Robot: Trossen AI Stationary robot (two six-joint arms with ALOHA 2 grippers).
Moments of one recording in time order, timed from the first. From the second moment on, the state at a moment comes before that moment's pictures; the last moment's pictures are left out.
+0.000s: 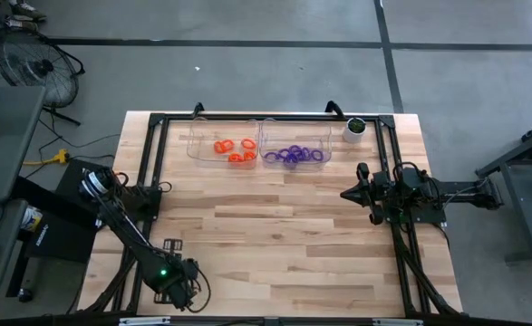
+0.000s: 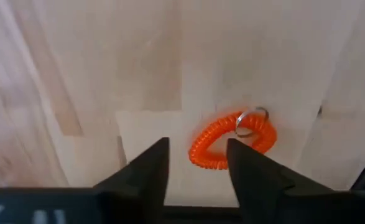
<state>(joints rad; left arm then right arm) -0.92 1.74 1.13 -1.04 0.14 -0.91 -0.01 0.03 0.01 0.05 -0.11 0.20</state>
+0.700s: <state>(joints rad) -0.92 1.74 1.03 -0.95 0.19 -0.66 -0.01 0.03 0.01 0.05 -0.11 0.20</state>
